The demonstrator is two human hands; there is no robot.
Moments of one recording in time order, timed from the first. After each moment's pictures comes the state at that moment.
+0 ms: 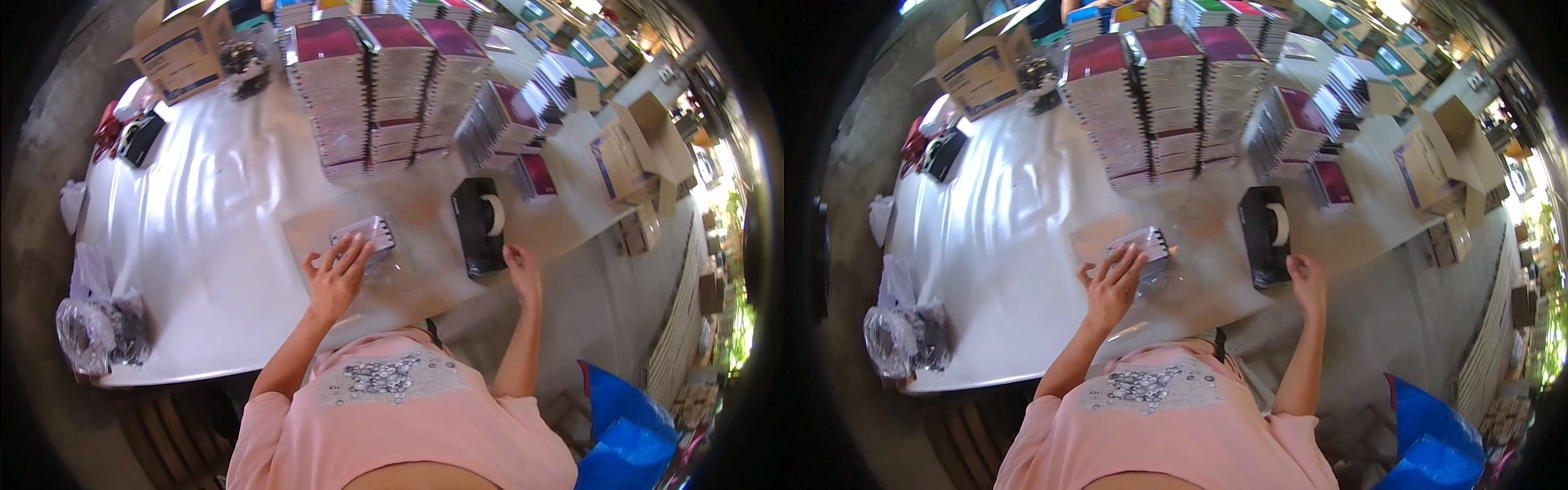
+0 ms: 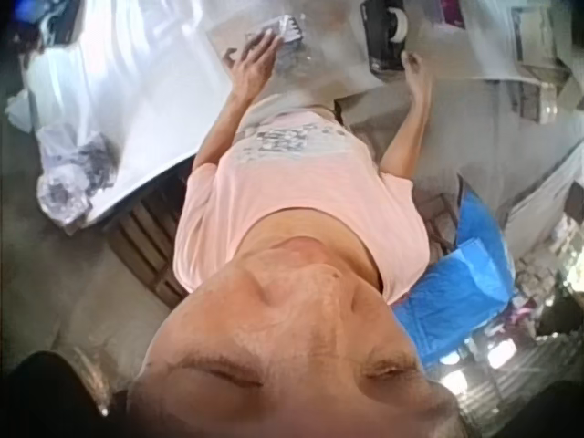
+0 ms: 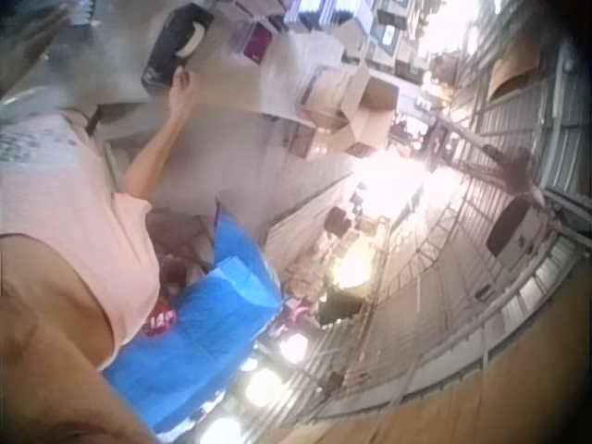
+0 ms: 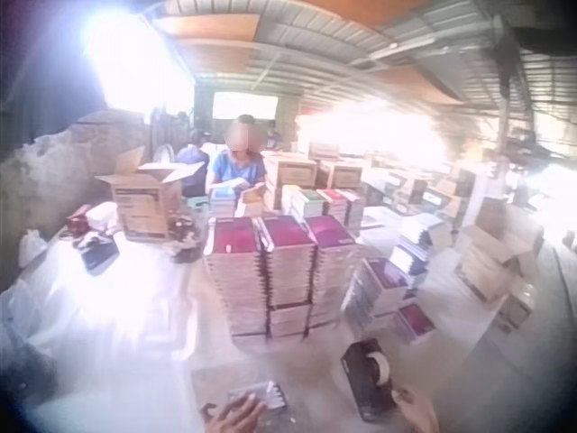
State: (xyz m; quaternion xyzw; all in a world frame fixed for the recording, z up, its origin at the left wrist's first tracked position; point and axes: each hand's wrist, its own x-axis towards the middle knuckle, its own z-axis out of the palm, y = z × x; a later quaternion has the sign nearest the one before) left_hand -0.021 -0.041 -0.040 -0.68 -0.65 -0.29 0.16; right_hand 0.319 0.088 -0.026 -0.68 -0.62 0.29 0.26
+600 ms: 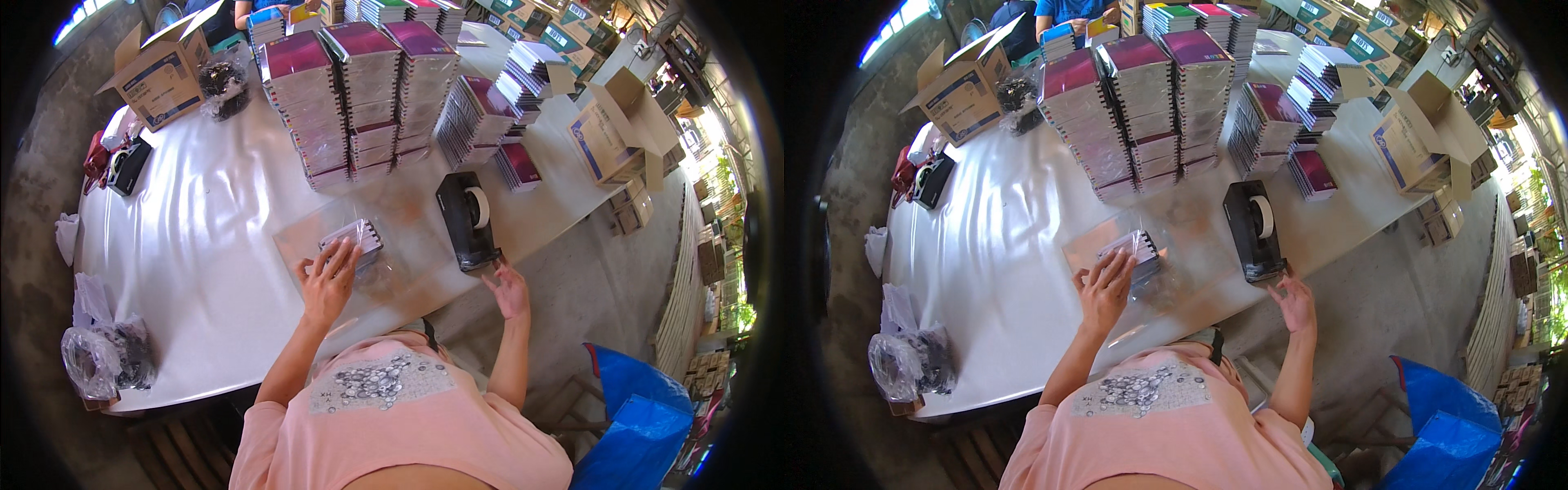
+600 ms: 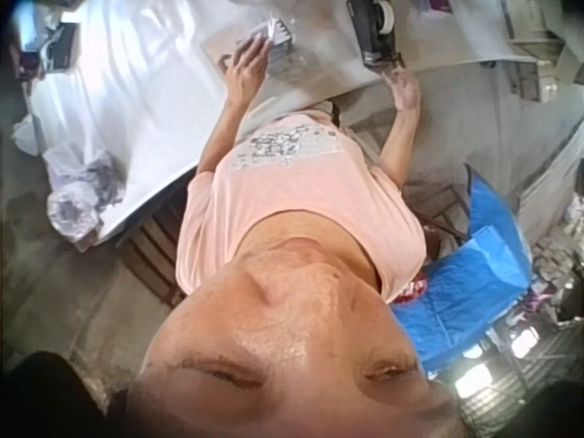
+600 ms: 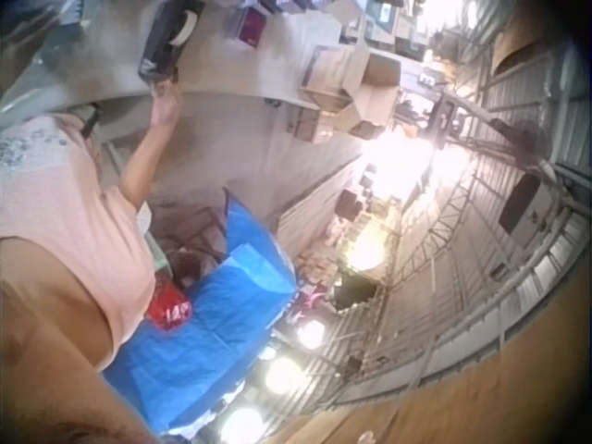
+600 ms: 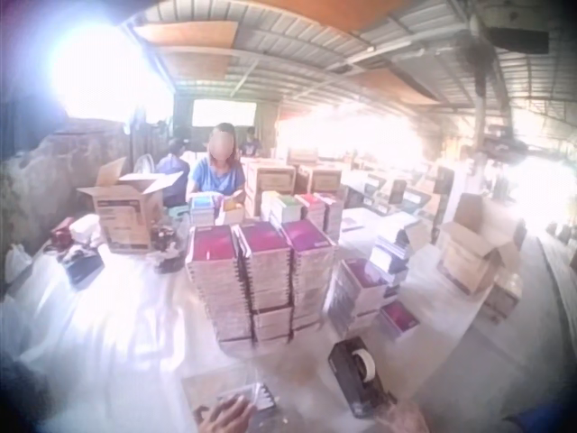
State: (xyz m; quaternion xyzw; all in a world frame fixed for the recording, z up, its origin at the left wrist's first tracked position) left_hand -0.025 -0.038 -0.035 -0.68 -0.64 -0.31 0.17; right_hand 0.343 0.037 -0.074 -0.40 -0.30 0.69 0.52
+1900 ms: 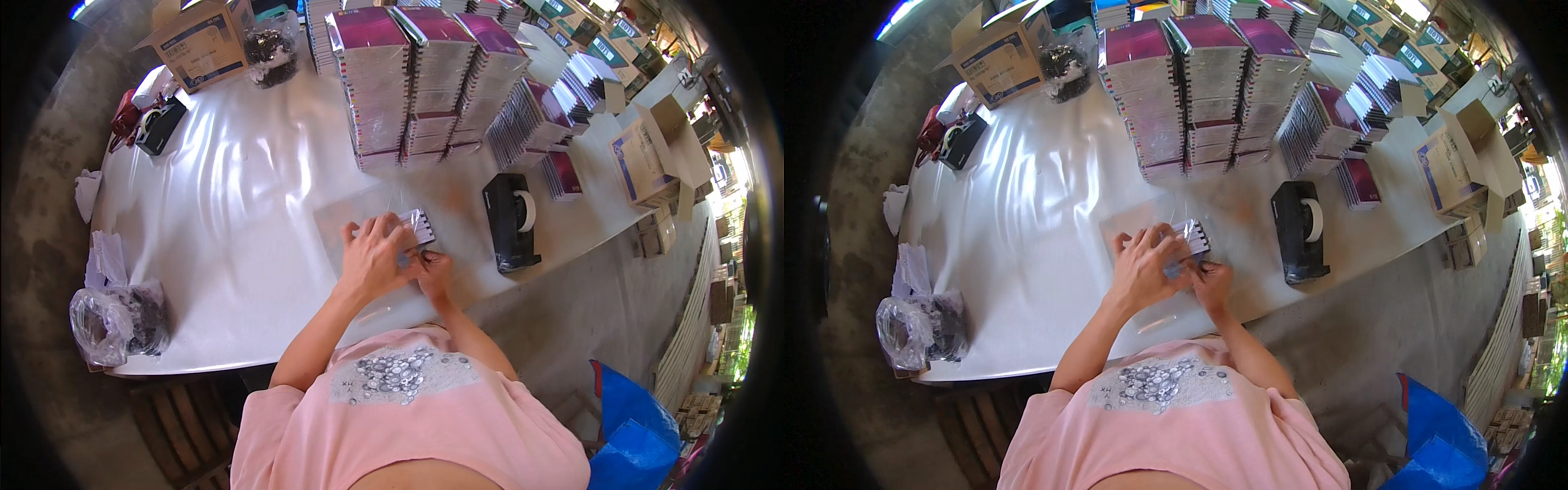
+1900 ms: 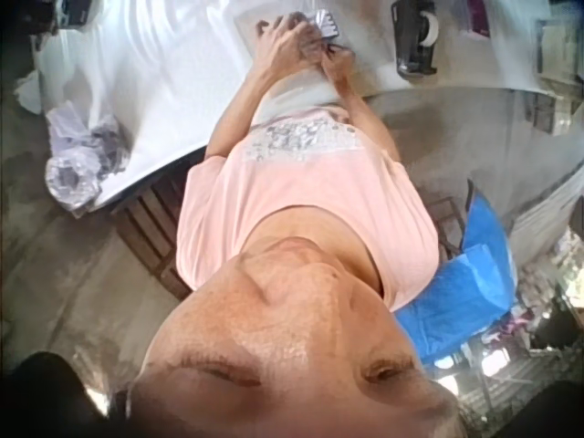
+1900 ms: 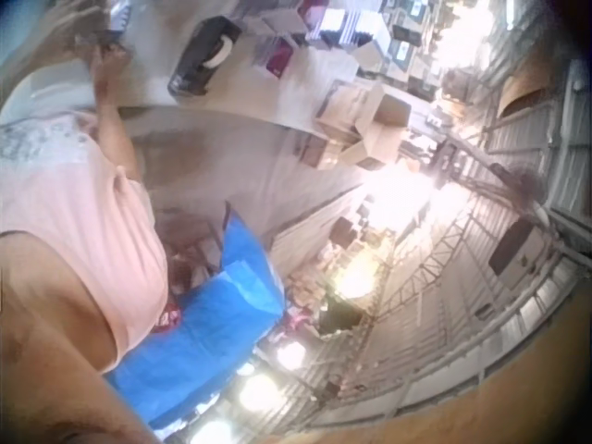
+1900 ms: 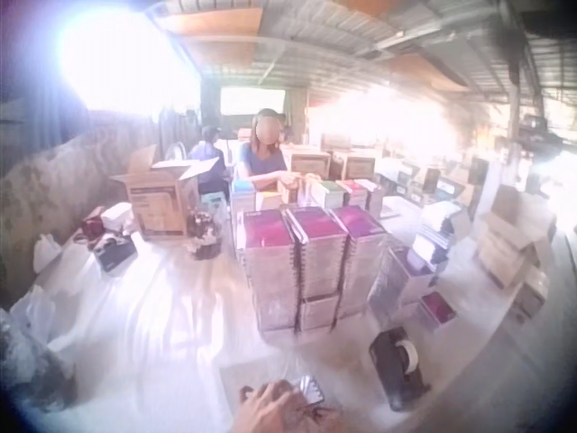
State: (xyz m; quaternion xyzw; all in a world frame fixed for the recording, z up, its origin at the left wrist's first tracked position) left_hand -0.031 -0.025 0.017 -0.70 -0.67 -0.25 -0.04; right_hand 0.110 0.017 -0.106 -0.46 -0.65 0.39 0.45
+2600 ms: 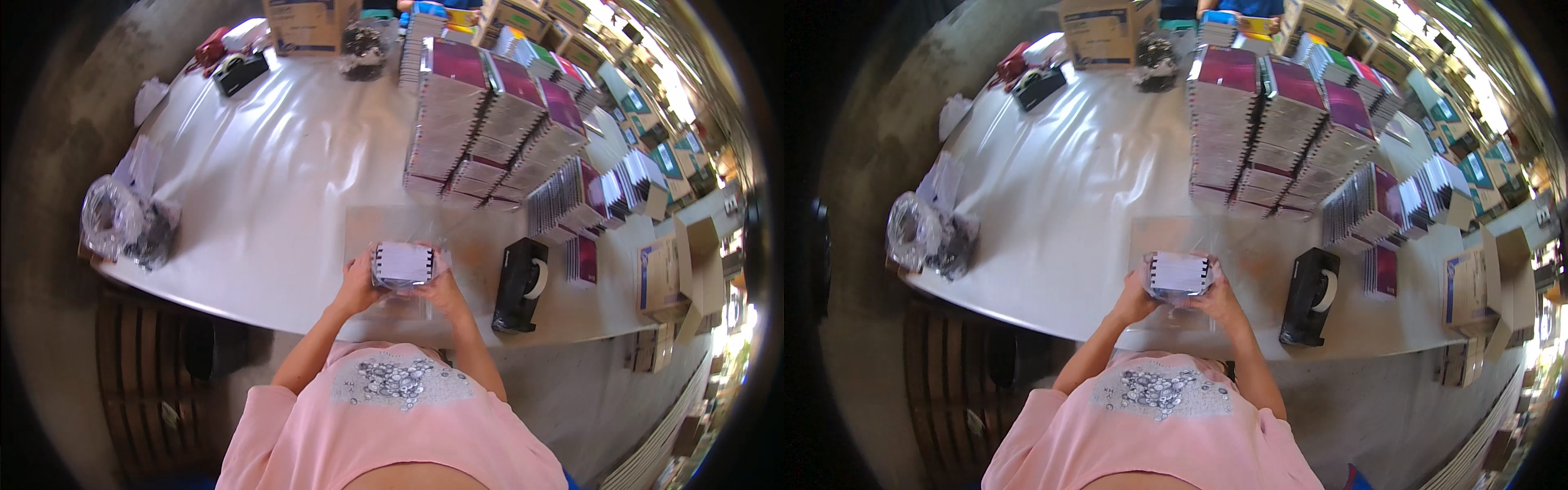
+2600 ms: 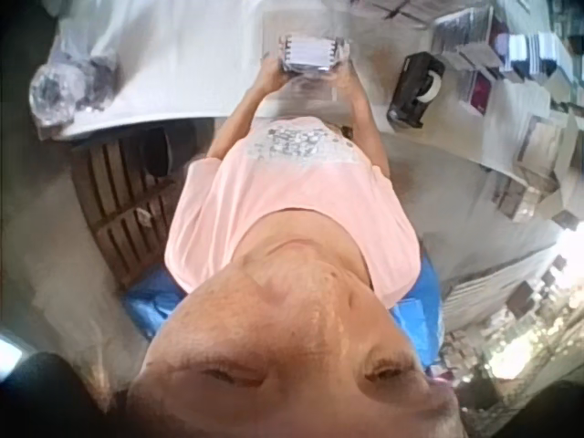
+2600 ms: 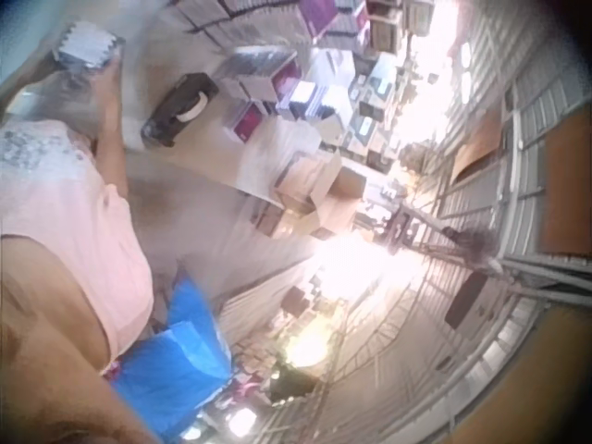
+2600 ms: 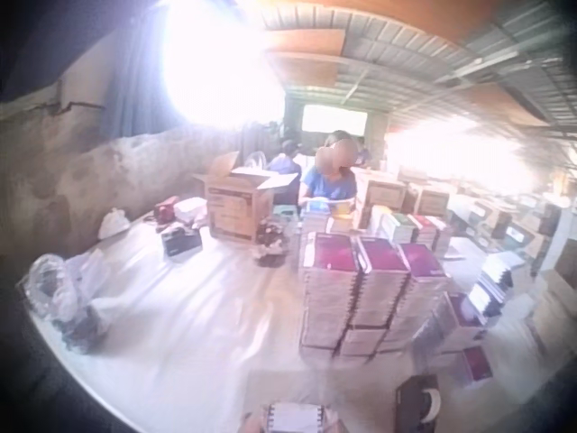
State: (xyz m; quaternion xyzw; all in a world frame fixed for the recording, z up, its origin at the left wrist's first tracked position) left_hand -0.034 -0.066 -0.085 -0.51 -0.76 -0.36 -0.19; right_hand 0.111 0.067 -0.053 -0.21 -0.69 0.67 0.18
